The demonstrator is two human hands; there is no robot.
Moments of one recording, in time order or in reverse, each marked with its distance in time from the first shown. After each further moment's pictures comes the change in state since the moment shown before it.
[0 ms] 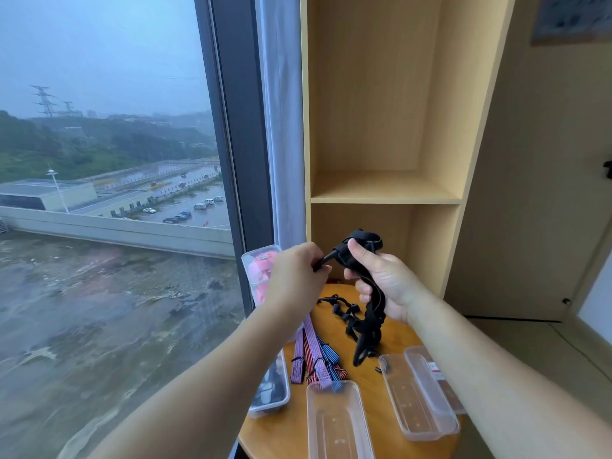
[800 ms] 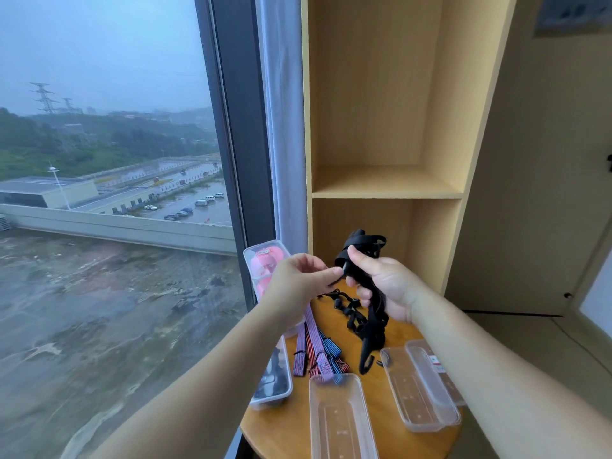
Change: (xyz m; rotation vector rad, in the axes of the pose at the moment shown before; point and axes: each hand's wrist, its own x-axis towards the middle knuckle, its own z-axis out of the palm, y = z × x) left_hand -0.018 -0.006 -0.004 -0.872 -0.246 -0.441; right_hand -0.005 0.008 -0.004 -0.105 -0.051 0.095
